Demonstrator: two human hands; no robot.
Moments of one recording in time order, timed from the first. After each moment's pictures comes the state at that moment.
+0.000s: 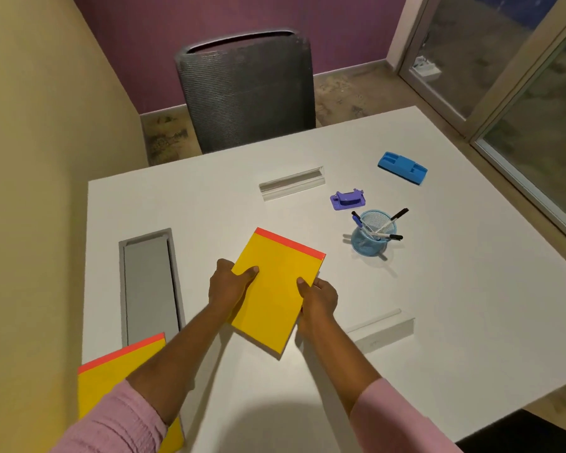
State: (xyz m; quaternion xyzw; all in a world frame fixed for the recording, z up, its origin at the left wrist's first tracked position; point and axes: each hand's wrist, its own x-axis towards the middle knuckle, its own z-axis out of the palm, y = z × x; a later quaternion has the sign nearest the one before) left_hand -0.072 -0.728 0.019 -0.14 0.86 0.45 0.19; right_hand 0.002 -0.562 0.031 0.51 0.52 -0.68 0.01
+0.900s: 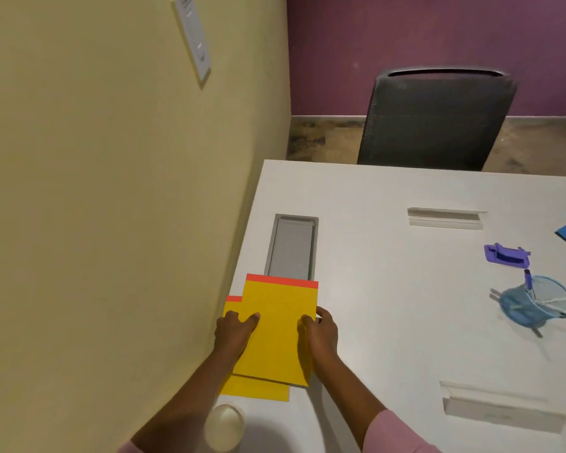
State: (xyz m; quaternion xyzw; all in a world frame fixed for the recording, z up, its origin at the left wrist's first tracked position) left_hand 0.079 -0.971 0.028 -0.39 0.81 0.40 0.18; right_hand 0.054 -0.787 0.032 0.26 0.72 -0.61 0.22
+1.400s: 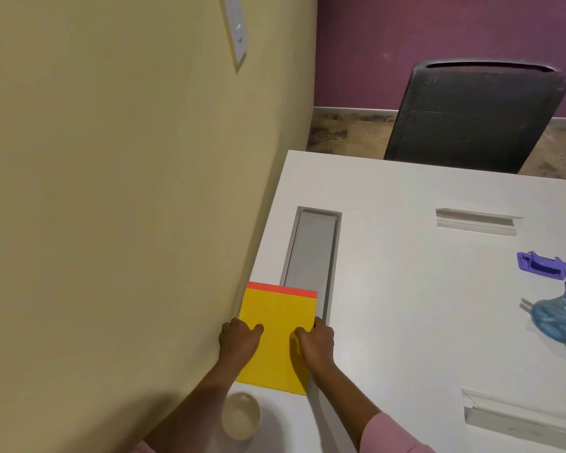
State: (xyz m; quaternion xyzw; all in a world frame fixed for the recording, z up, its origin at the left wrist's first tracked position) left_hand 0.111 -0.987 0.005 -0.42 0.84 0.30 0.20; right_hand 0.076 -0.828 0.008 0.17 0.81 -0.47 0.30
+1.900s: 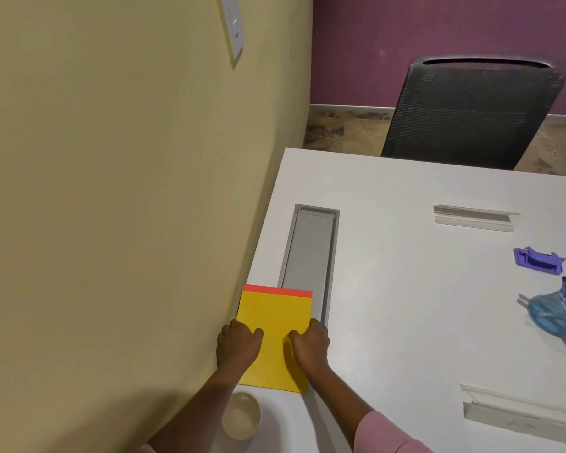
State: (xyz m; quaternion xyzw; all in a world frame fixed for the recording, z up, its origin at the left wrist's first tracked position) left_hand 0.120 -0.984 -0.008 -0.41 0.86 0.24 0.20; right_hand 0.085 -0.837 0.009 0.17 0.83 -0.44 0.29
